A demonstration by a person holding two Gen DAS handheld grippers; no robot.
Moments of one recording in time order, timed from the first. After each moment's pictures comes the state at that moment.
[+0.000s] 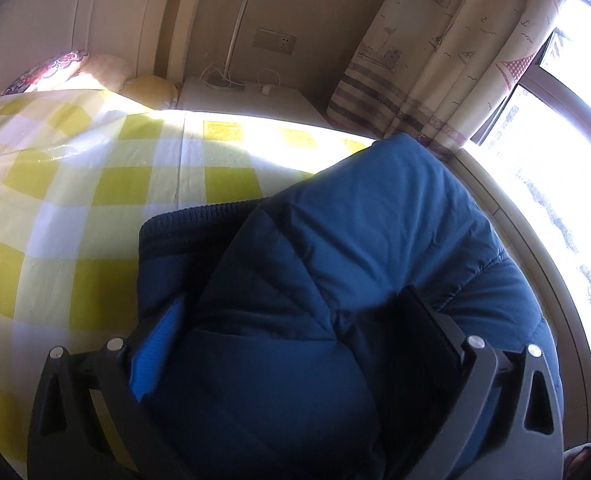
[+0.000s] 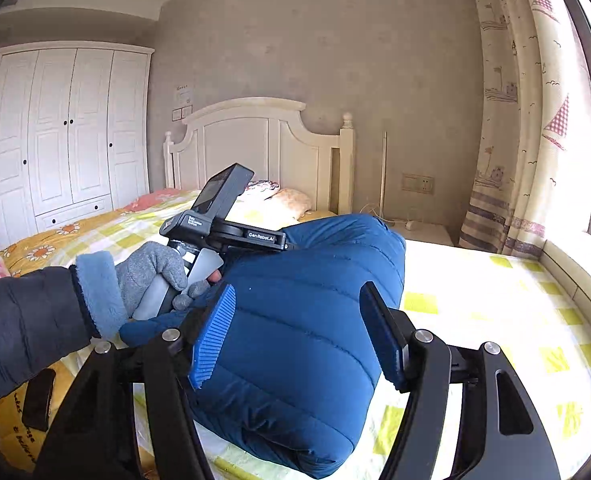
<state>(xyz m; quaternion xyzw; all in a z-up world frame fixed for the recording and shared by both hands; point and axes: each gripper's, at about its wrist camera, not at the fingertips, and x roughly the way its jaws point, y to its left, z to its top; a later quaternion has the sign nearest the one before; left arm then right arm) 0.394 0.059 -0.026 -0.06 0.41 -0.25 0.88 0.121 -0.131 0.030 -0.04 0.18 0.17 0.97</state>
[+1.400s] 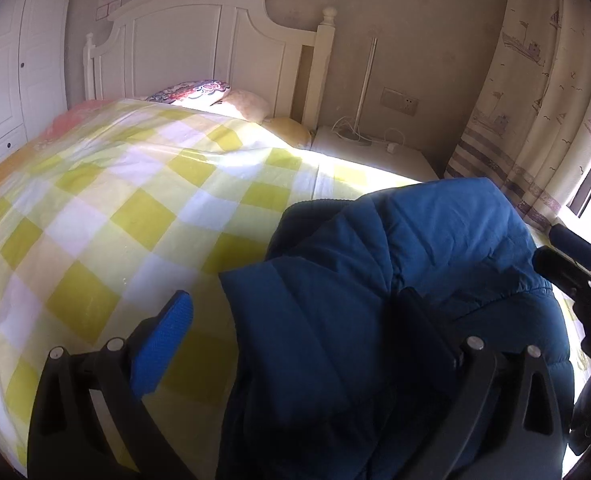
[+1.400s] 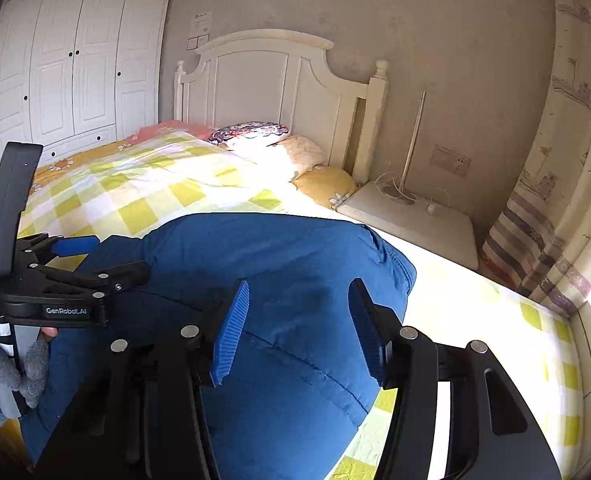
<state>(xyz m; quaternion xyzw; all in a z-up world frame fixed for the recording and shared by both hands) 0.313 0.070 0.003 -0.08 0.34 0.01 0.94 0.344 -0.141 0.038 -0.12 0.28 0.20 0.93</state>
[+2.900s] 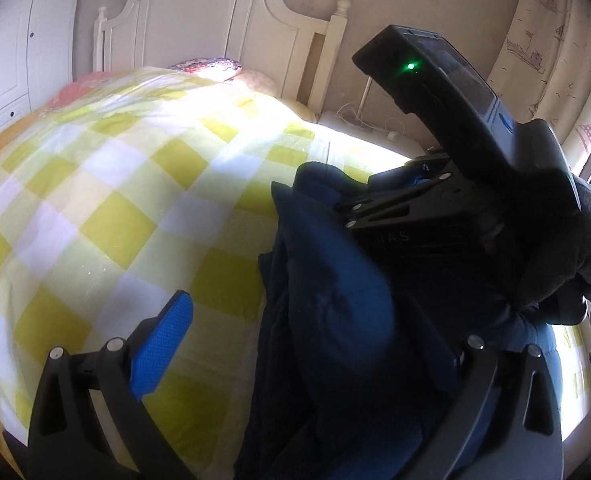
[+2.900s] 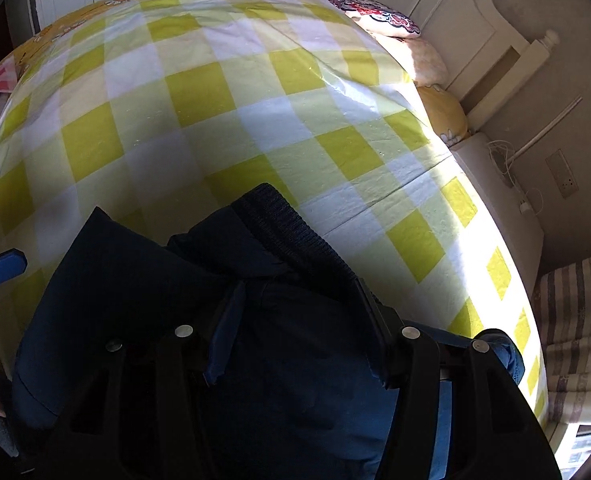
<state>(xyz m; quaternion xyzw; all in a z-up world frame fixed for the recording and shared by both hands) 0.250 0.098 -0.012 -0.12 0.36 -0.01 0.92 0.410 0.037 -0.010 -0.33 0.45 0.29 0.78</state>
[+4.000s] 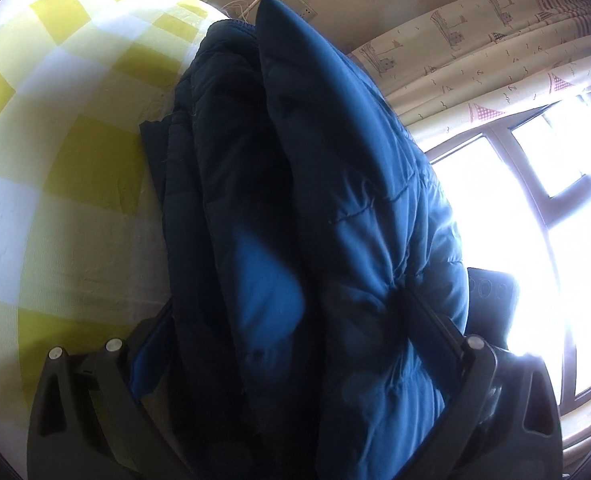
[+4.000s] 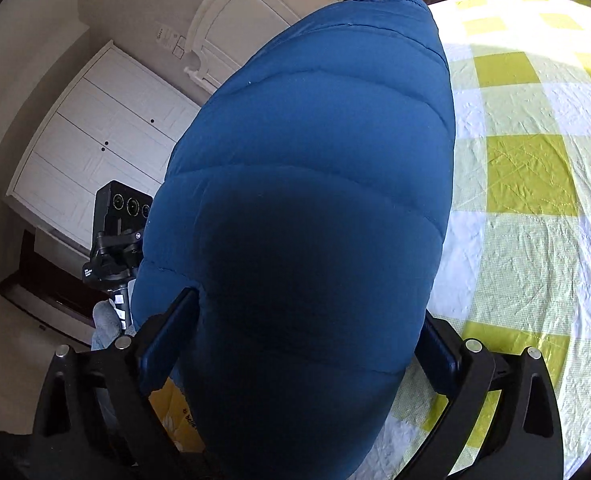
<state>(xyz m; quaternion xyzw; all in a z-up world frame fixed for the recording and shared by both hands) 0.267 0.114 -0.062 -0.28 0.47 -0.31 0.78 0.217 -0.189 -0.043 0.21 0.45 0.34 0.80</state>
